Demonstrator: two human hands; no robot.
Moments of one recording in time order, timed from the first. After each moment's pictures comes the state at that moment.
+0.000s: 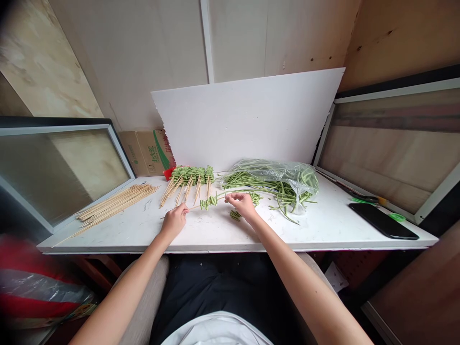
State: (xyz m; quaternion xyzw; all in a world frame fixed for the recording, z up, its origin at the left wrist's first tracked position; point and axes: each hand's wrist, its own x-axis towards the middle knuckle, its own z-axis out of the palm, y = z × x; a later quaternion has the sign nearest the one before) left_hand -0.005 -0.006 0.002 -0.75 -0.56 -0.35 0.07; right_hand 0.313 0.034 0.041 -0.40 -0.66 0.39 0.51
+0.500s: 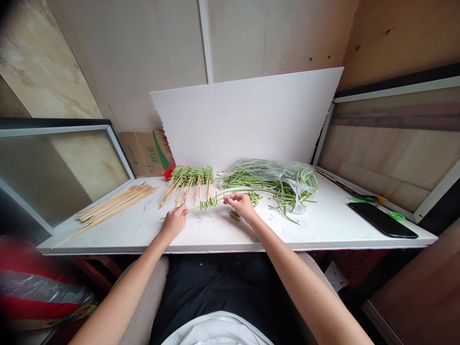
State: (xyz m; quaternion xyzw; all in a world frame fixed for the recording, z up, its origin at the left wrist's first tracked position) left_hand -0.004 -0.009 0.005 -0.76 -0.53 -0.37 0.05; right_hand 0.311 0.035 0.038 -0.38 -0.65 0.42 0.50
